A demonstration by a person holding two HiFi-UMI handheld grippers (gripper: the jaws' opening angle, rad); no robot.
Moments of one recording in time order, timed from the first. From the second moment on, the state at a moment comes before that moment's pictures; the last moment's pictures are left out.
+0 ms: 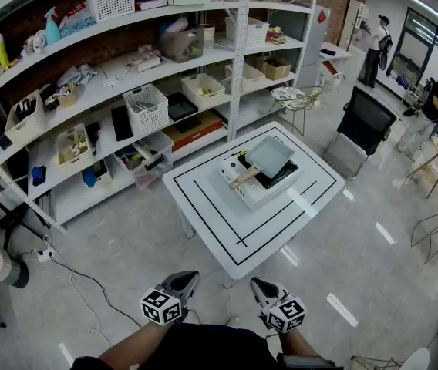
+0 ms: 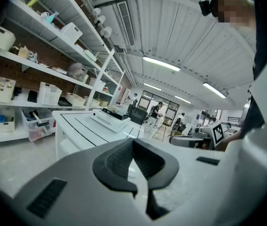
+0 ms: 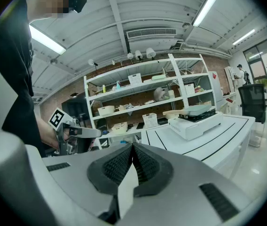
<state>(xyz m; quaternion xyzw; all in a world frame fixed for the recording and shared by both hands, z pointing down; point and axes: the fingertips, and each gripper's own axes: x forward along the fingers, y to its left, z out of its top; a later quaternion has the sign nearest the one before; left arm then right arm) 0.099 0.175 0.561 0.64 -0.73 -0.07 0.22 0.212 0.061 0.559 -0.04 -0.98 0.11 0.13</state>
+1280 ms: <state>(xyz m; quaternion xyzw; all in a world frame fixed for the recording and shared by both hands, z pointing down) 0.028 0.244 0.568 0.66 -0.72 -0.06 0.21 0.141 0.117 0.555 -0.01 -0.99 0.08 0.15</state>
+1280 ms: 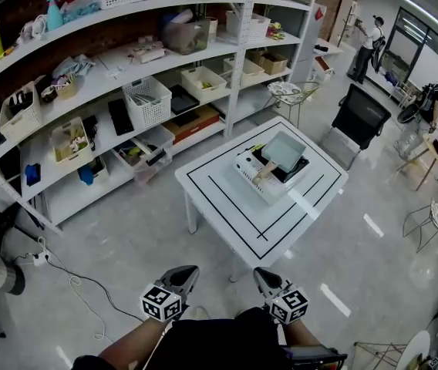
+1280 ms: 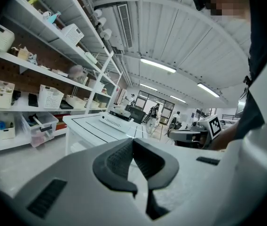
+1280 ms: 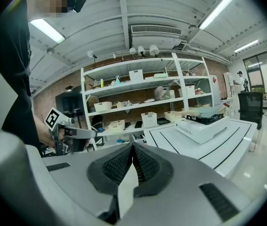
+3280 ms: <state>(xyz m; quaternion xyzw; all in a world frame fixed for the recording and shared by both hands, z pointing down) -0.105 -0.021 0.547 0.68 -0.70 0.05 0.22 0.089 -0.109 0.573 0.09 -0.98 0.13 0.09</state>
